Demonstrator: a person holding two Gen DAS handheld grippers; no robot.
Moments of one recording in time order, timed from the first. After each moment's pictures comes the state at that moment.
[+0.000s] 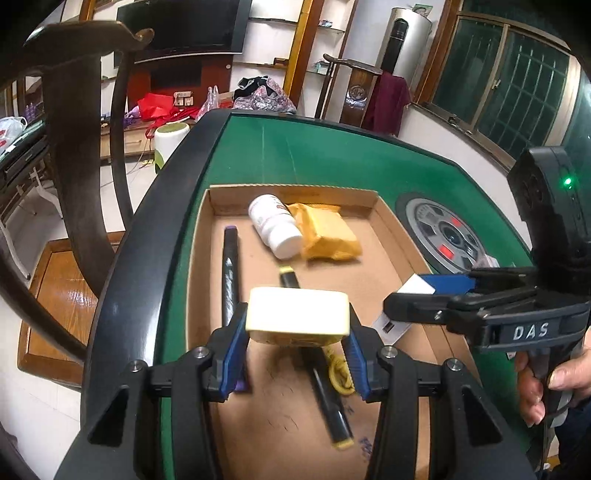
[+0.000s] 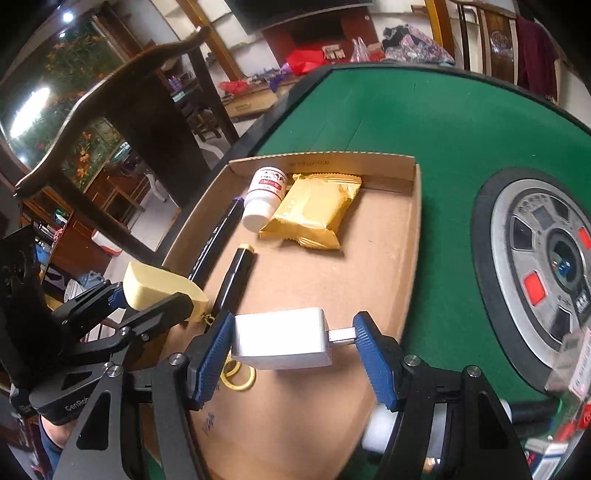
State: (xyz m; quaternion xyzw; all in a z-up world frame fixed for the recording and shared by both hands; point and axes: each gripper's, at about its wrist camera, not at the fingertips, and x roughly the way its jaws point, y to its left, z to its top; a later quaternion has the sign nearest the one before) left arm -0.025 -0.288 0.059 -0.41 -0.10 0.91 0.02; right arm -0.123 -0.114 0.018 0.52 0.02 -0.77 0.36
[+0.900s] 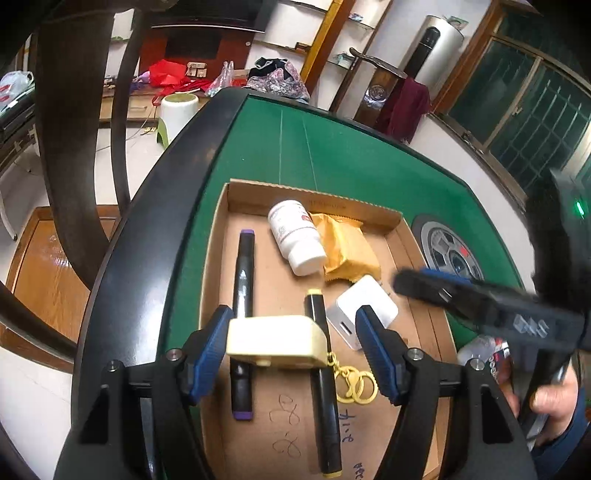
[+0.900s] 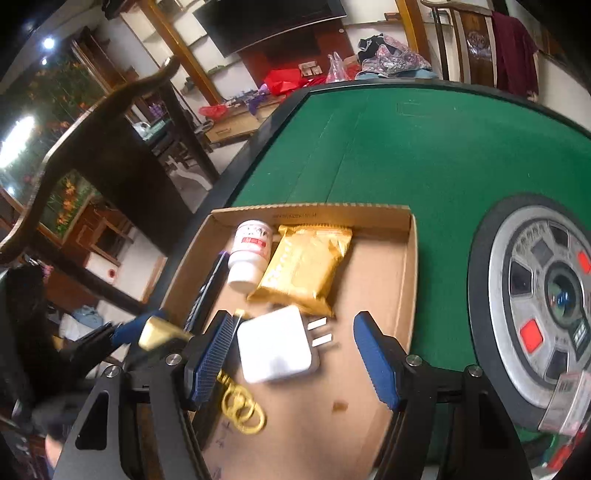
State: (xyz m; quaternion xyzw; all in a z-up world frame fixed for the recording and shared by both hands) left arm -0.059 -0.317 0.052 -0.43 -0.18 0.88 0.01; right arm -0.145 -0.107 0.026 0.50 -0.03 -0.80 0.33
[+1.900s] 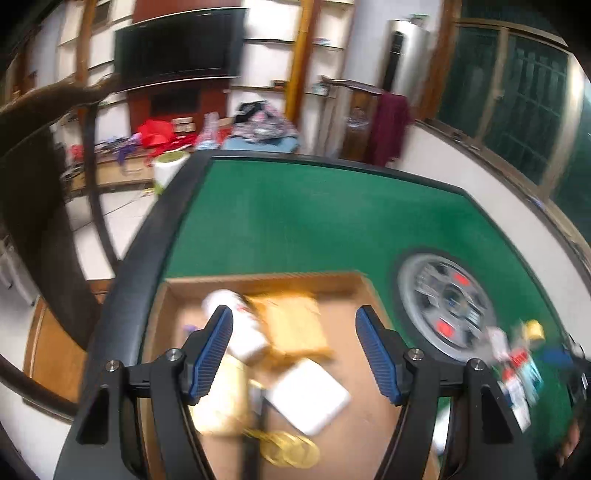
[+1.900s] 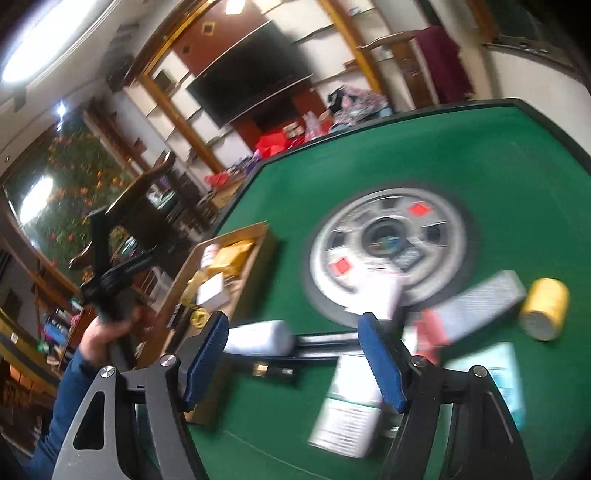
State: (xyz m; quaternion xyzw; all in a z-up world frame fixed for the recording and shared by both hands) left arm -0.099 -0.236 0.097 -0.37 -0.08 0.93 0.01; right arm -0.080 0.122 0.057 0.41 -0.13 -0.85 0.32
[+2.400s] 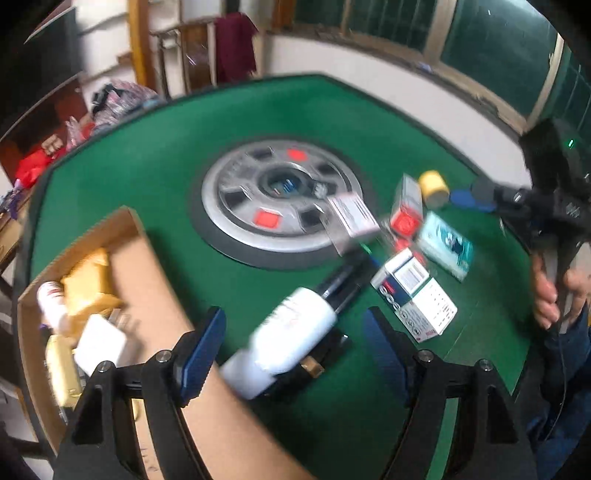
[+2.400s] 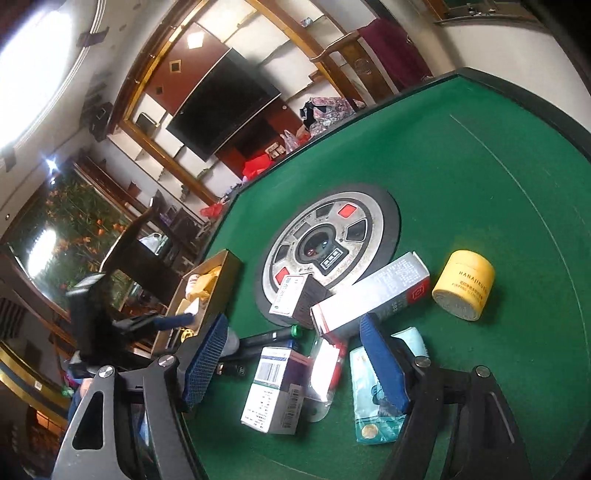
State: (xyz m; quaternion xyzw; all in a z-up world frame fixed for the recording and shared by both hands) left arm -0.082 -0.078 0.069 -0.49 0.07 0.84 0.22; right arm -0.093 0.211 0.039 0.40 -0.23 -0.83 0.31
